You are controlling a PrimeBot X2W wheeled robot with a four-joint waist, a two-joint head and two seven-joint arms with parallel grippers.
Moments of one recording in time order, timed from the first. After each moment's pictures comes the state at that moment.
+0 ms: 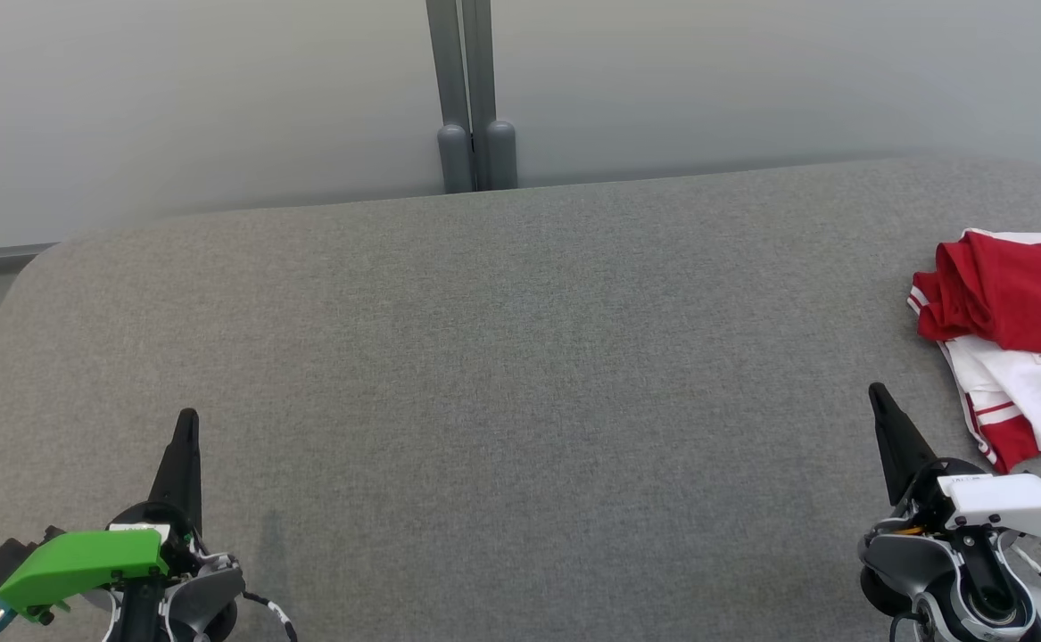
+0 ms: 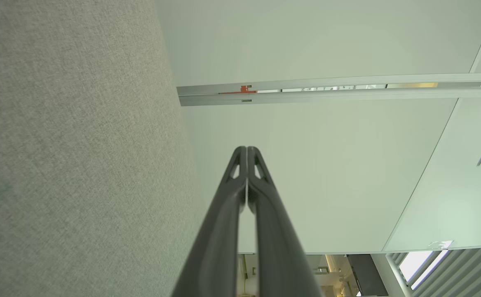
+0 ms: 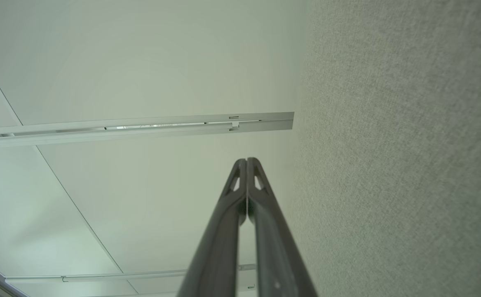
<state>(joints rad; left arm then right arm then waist) -0.10 0.05 0.11 0.25 -1.61 -0.13 0.11 -0.11 -0.05 -0.11 0.24 1.62 0.13 0.11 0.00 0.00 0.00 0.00</state>
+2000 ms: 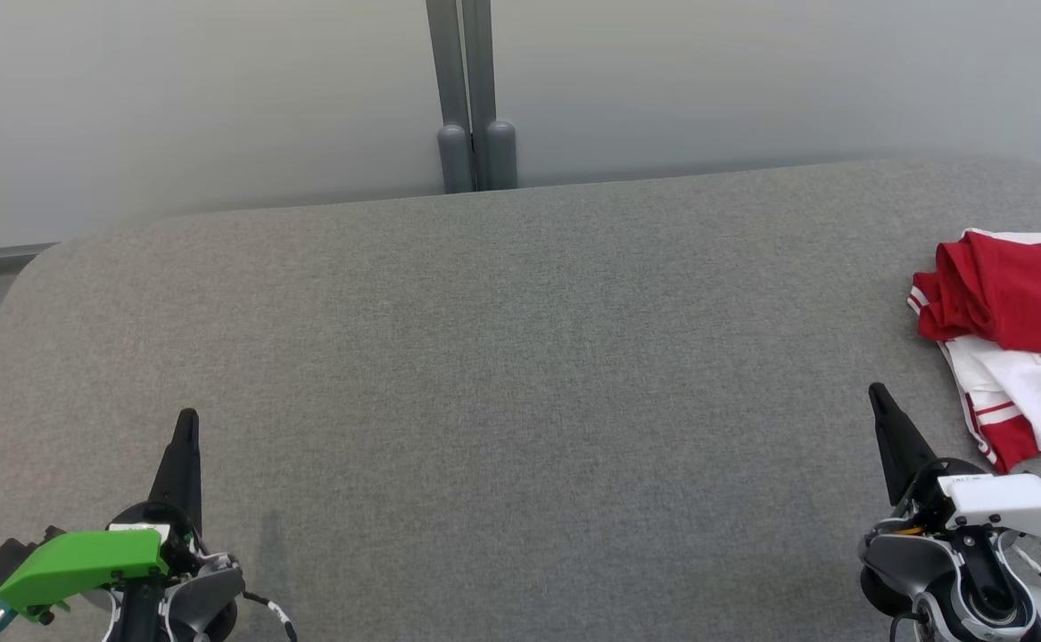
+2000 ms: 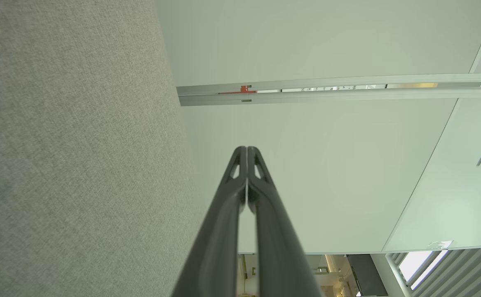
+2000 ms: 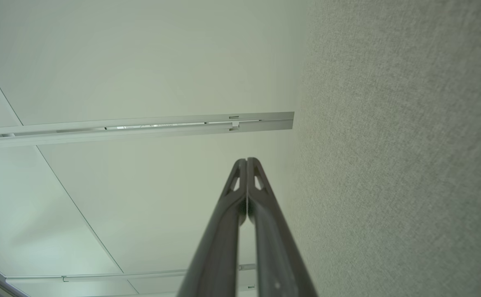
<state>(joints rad) -0.10 0.05 0.11 0.25 -1.61 -0.13 0.11 -0.11 -0.05 -0.11 0.24 1.62 0.13 0.11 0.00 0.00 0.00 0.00</state>
